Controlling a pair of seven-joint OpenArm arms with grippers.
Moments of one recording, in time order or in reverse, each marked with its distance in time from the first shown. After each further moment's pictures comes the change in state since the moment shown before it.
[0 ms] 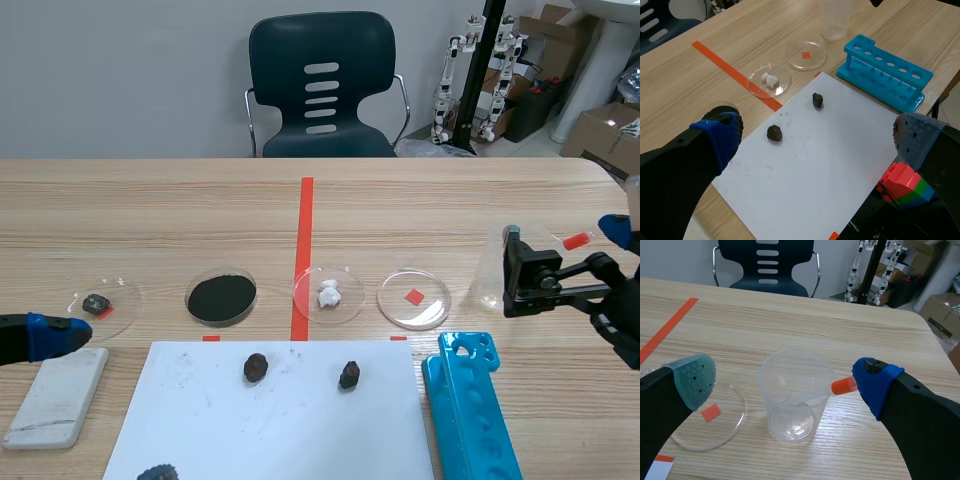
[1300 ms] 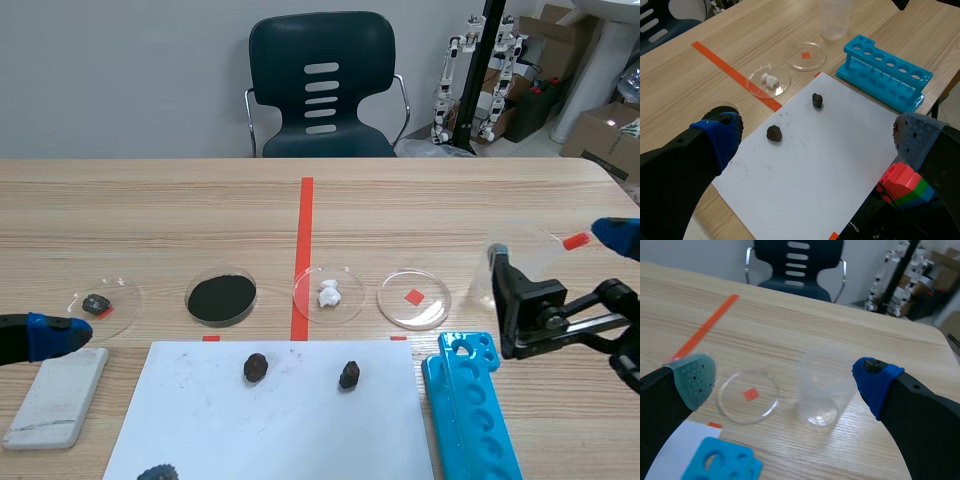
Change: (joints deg) left arm 0.0 0.0 0.0 0.0 0.0 0.0 0.0; right arm -14.4 3.8 -3.4 15.2 0.1 -0.7 0.5
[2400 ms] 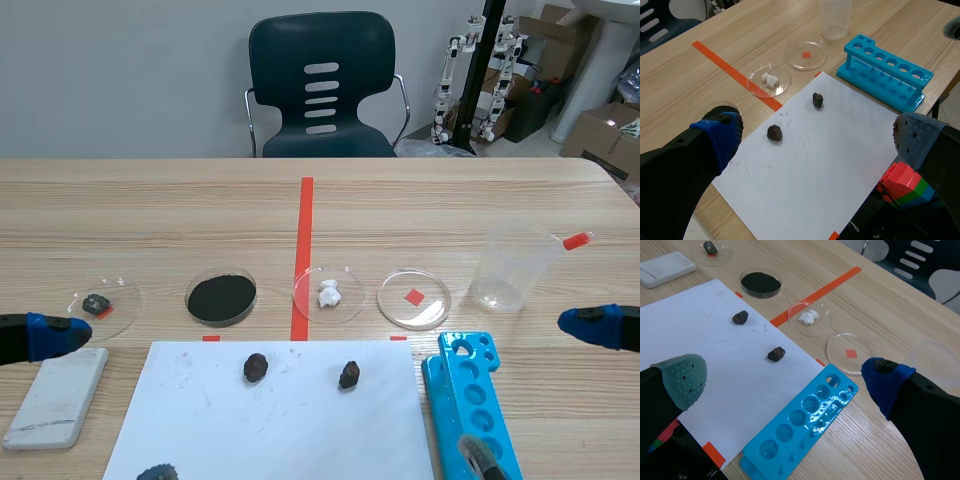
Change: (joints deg) left arm 0.0 0.0 0.0 0.0 0.0 0.0 0.0; right arm -29.9 24.1 -2.5 12.9 -1.6 -1.1 11.2
